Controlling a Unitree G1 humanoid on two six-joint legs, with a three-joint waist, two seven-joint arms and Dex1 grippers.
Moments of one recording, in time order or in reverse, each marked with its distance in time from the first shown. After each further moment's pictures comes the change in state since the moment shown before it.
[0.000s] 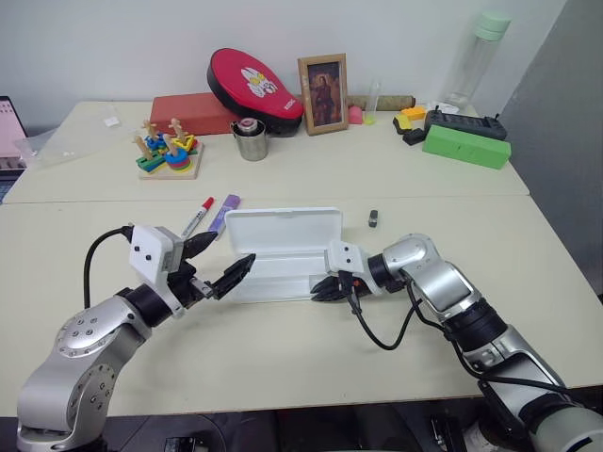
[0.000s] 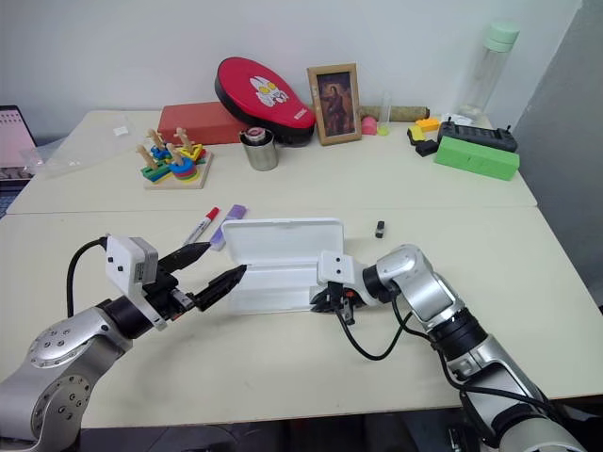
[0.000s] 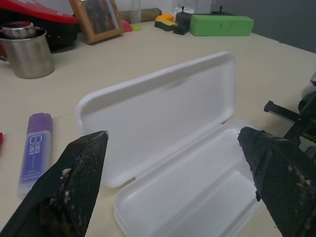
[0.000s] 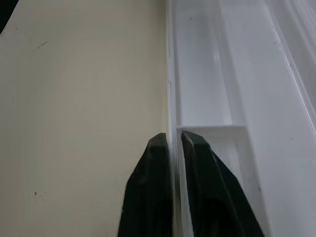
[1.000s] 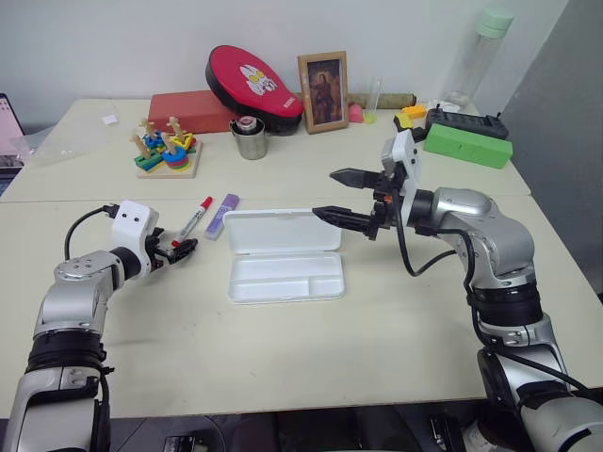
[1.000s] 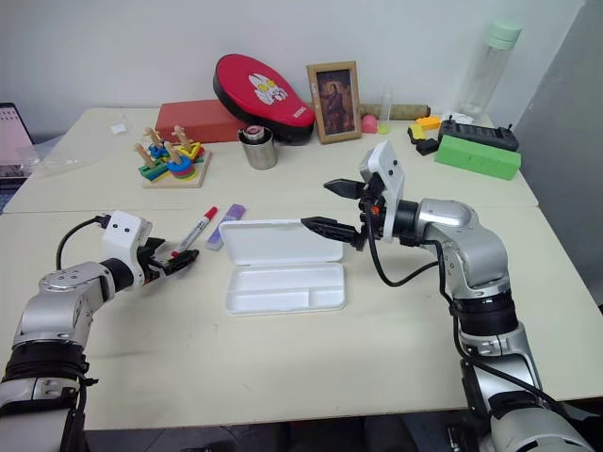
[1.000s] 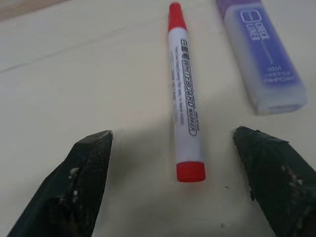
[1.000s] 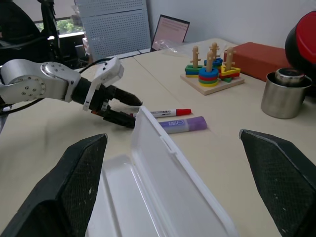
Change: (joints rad) left arm -0.524 0.139 -0.179 1.007 0.385 -0.186 -0.123; right arm -0.089 0.024 -0.414 -0.196 0.413 0.276 -0.333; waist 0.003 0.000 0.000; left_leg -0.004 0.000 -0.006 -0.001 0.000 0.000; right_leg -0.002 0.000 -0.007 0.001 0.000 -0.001
